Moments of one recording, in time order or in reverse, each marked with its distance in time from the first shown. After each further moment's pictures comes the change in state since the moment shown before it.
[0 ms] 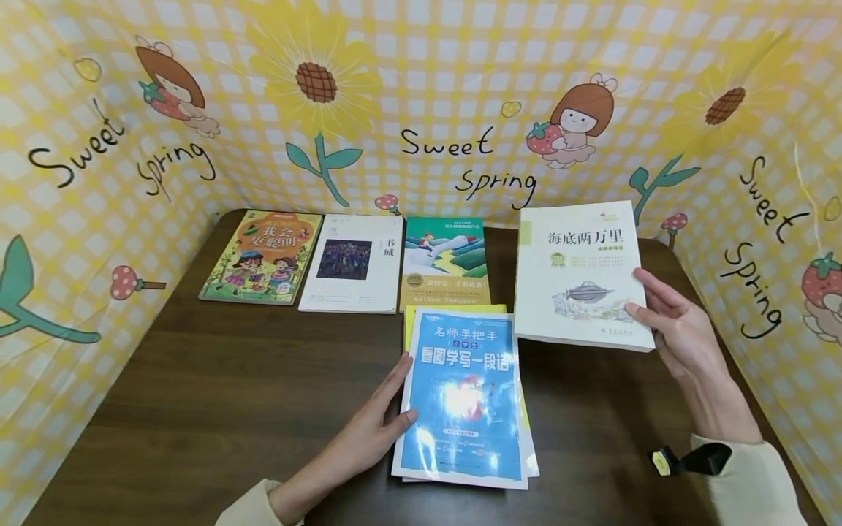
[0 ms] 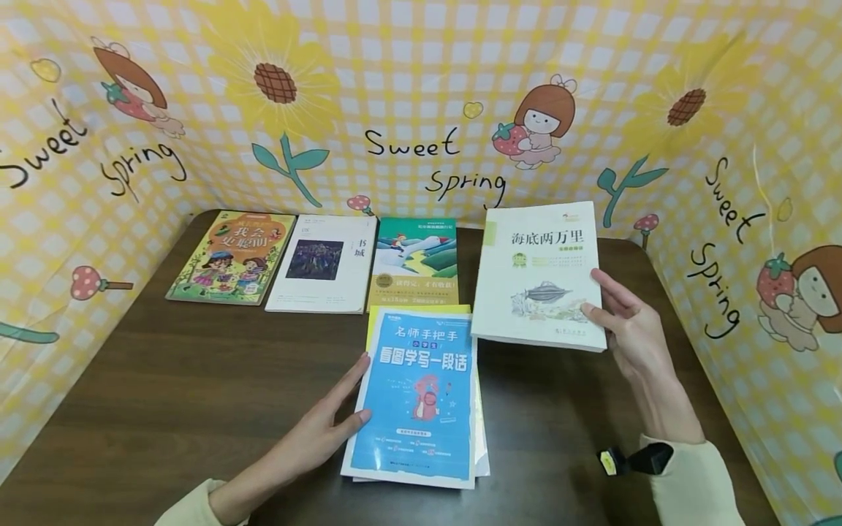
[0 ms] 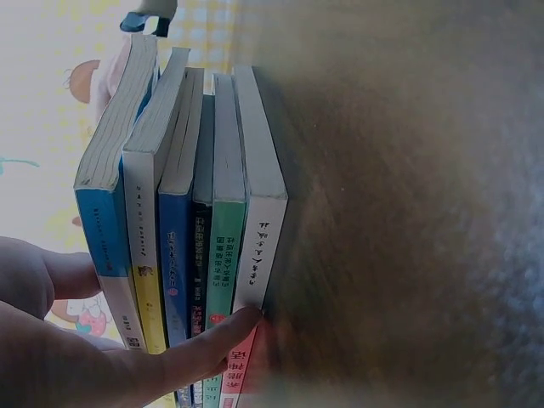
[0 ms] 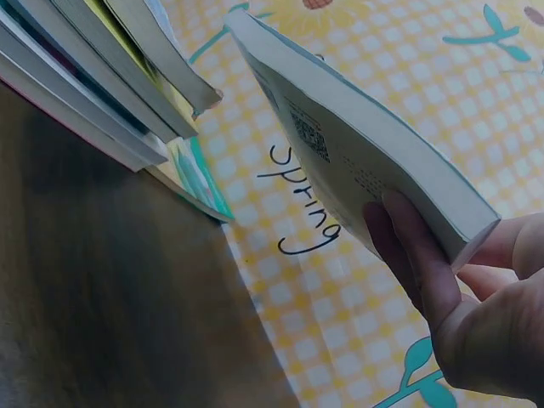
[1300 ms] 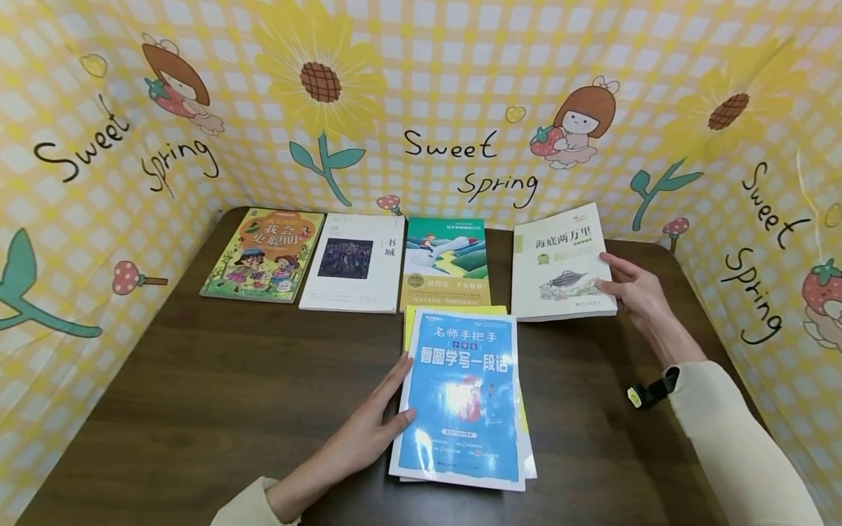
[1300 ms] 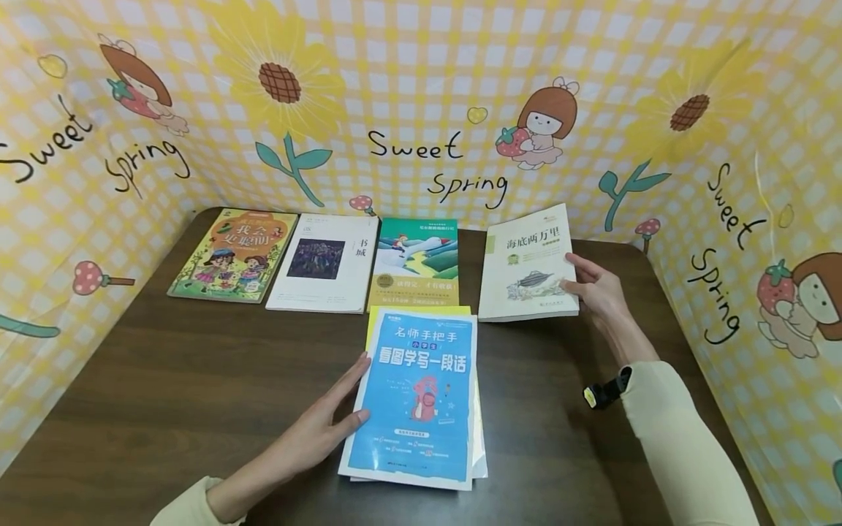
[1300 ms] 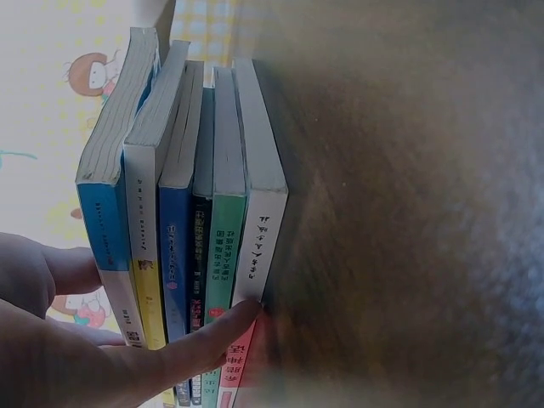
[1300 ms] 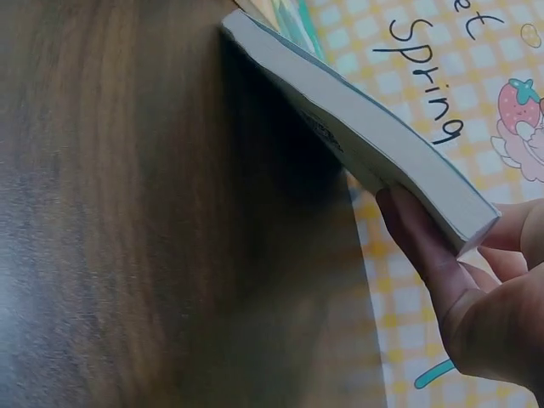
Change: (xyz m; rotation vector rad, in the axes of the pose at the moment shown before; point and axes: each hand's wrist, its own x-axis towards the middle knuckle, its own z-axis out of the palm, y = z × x) left_hand 0.000 0.000 0.000 0.013 0.000 0.015; right_hand 0.093 0.015 -0.005 -0.247 0.039 0.196
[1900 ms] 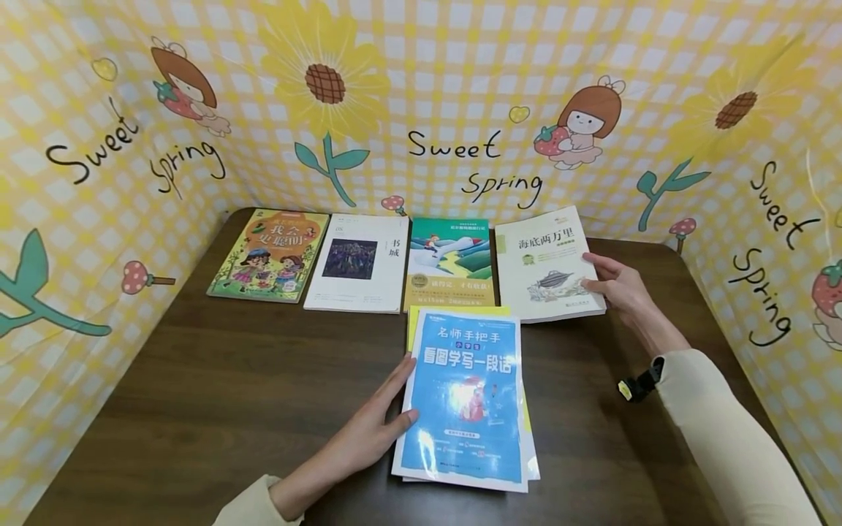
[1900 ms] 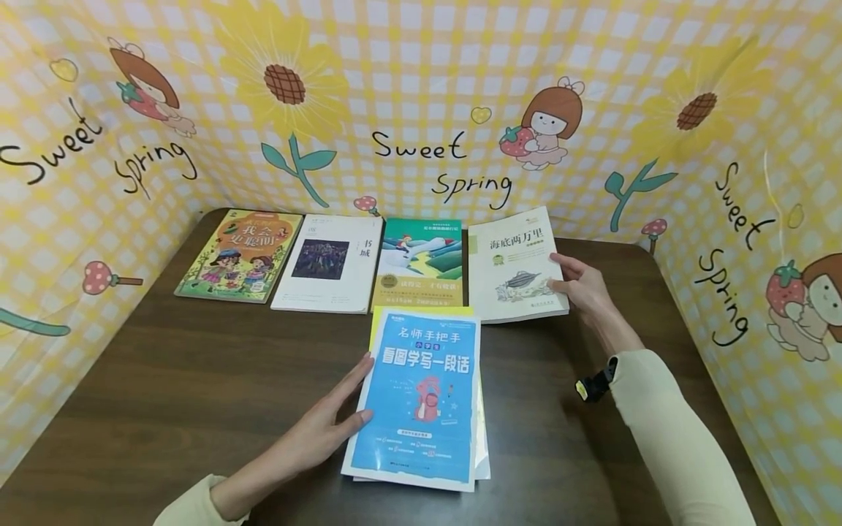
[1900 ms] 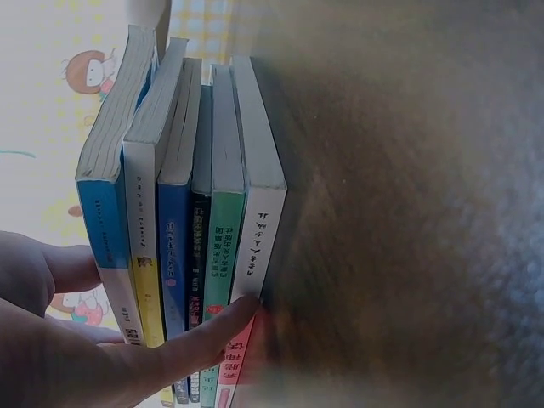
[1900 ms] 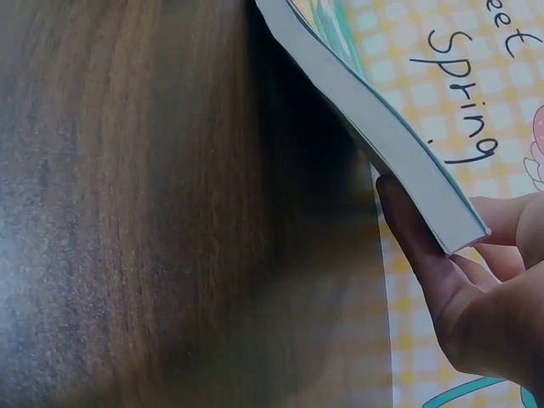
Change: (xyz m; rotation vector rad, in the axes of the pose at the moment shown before) left_hand -0.001 -0.001 -0.002 -0.007 -0.017 0.012; right_hand 0.019 0.006 0.019 -0.240 -0.061 -0.040
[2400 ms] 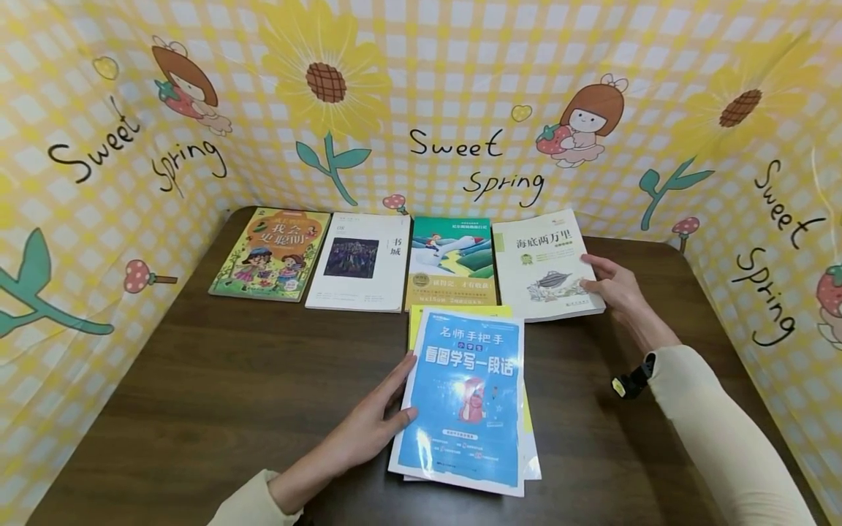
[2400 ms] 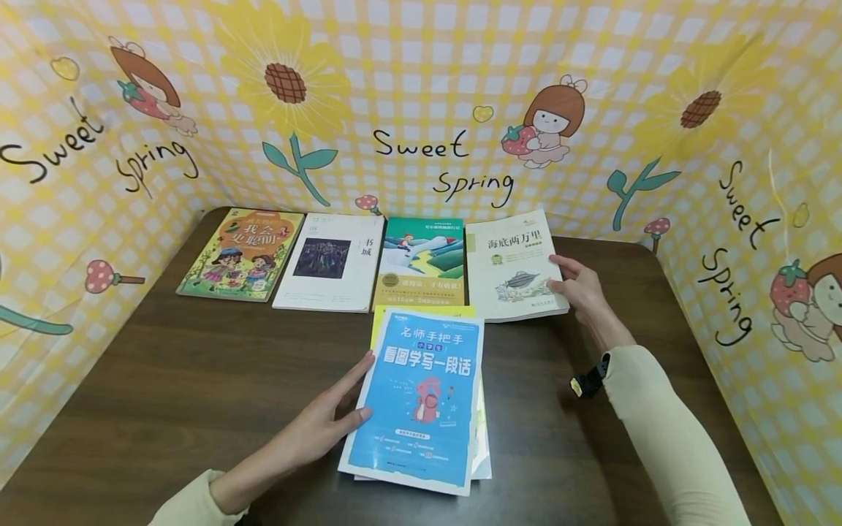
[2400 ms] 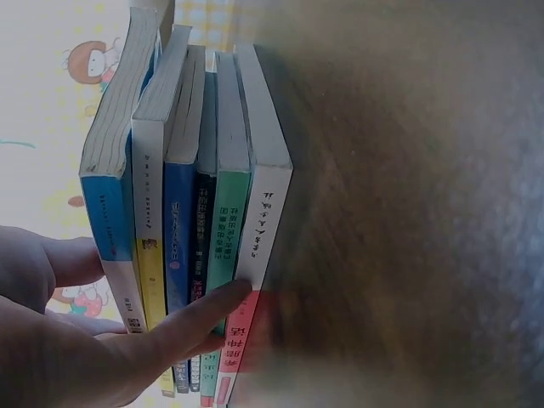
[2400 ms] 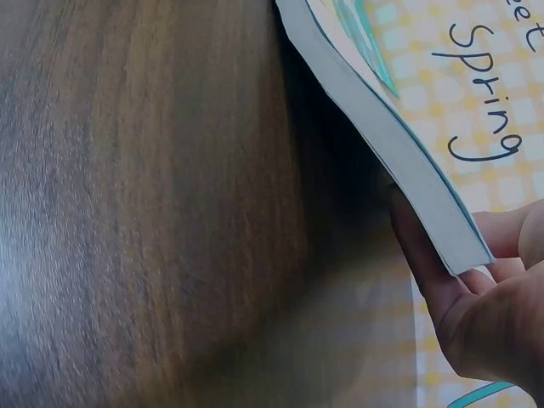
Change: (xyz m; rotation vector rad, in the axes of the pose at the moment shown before) left_hand 0.003 -0.001 -0.004 -0.032 -0.017 0.018; right_hand 0.015 0.011 0.006 -0.059 0.057 -0.009
